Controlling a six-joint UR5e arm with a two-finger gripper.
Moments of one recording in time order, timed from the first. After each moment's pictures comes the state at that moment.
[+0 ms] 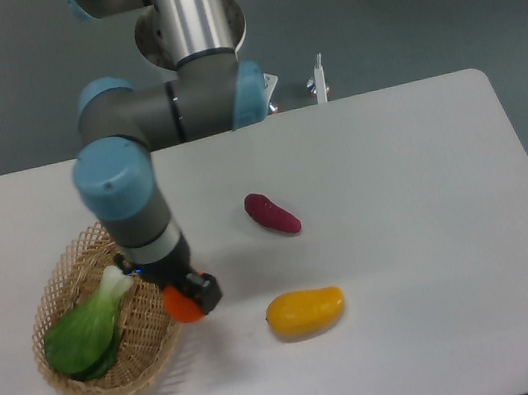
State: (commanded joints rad) arm 2.00 -1.95 -1.67 -0.97 1.63 0.75
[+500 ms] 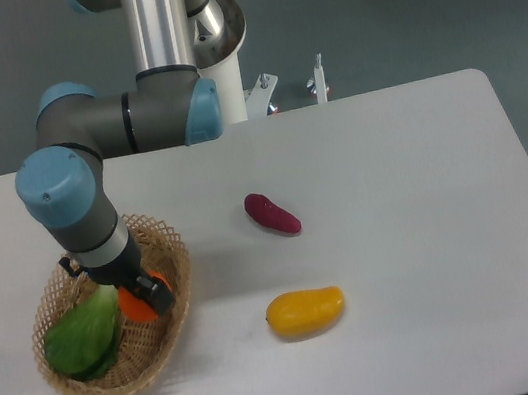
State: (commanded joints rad) arm 1.97 -1.95 -1.68 -0.97 1.63 0.74
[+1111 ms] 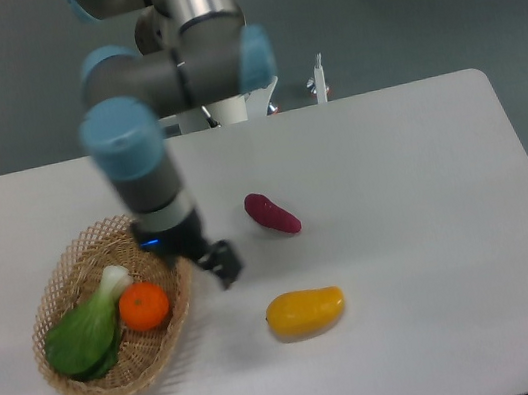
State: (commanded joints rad) arm 2.32 -1.84 -1.71 -0.97 1.62 0.81
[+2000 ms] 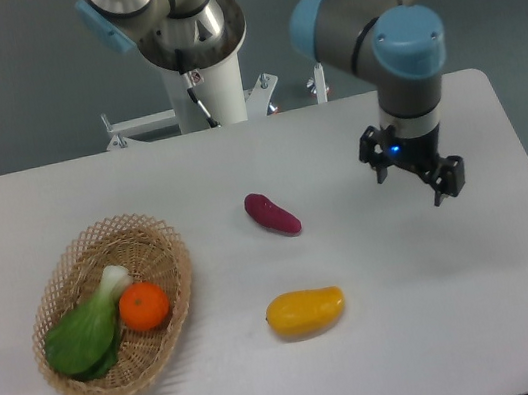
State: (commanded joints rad) arm 2.74 -1.88 -1.72 -0.94 1.56 1.51
